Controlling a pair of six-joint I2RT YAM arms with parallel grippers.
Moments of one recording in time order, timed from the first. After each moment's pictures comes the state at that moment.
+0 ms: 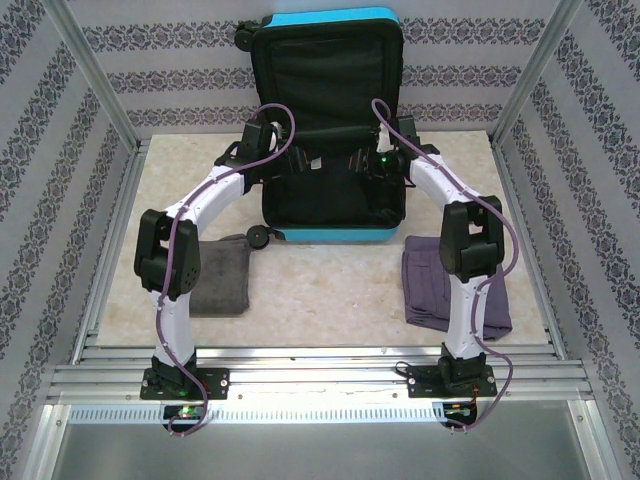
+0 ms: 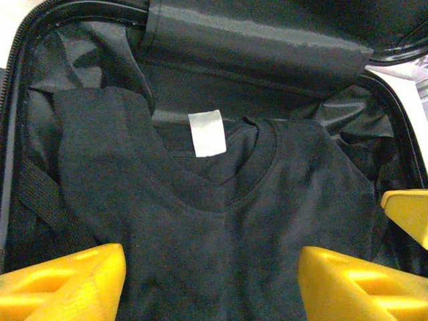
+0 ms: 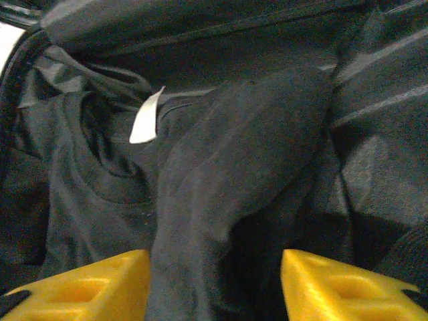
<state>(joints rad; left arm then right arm) -0.31 2.01 1.69 -0.36 0.18 -0.50 0.20 2.11 1.75 -0.48 -0.41 0.41</state>
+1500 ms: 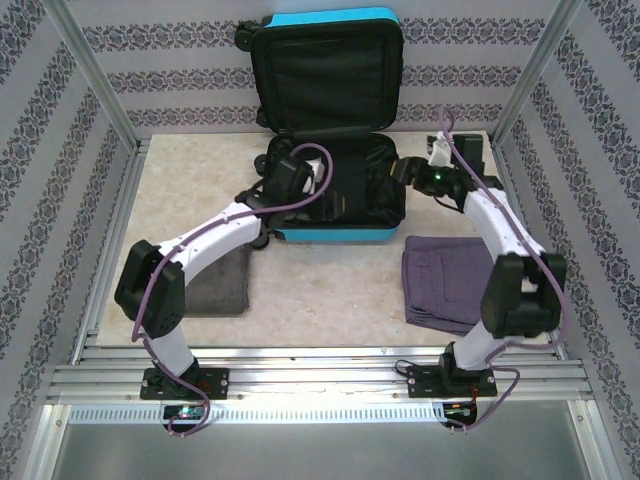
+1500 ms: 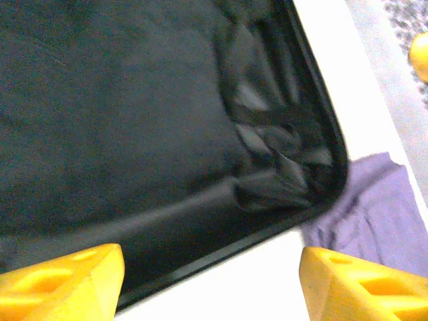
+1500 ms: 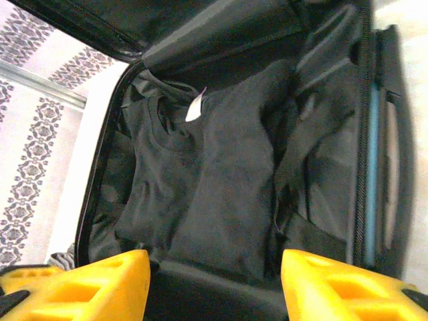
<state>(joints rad) -0.63 1.74 1.39 -0.36 0.16 -0.55 -0.04 1.57 1.23 -0.35 -0.63 0.41</state>
